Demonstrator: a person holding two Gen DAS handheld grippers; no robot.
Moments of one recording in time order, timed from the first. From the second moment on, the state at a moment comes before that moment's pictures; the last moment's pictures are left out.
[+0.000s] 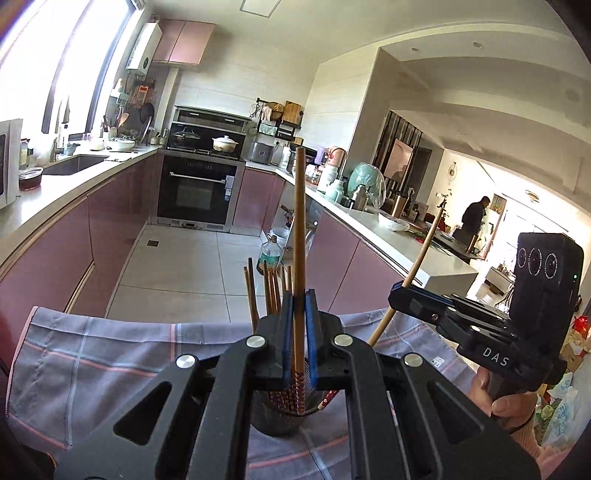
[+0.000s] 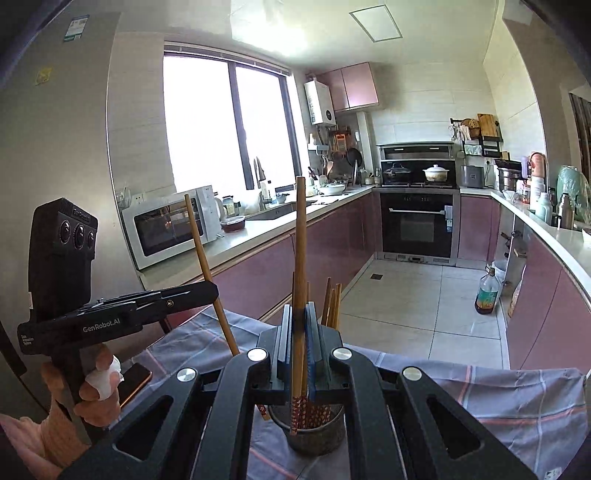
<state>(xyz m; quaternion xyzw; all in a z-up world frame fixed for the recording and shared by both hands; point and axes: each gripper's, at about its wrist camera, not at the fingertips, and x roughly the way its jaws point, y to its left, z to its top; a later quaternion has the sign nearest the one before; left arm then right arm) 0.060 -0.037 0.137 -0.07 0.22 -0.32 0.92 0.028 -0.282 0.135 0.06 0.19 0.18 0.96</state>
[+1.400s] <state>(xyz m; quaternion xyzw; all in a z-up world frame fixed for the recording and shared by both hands) 0.119 -0.094 0.053 0.01 0.32 -0.26 0.91 0.082 -0.249 0.065 0.04 0.32 0.16 0.93</state>
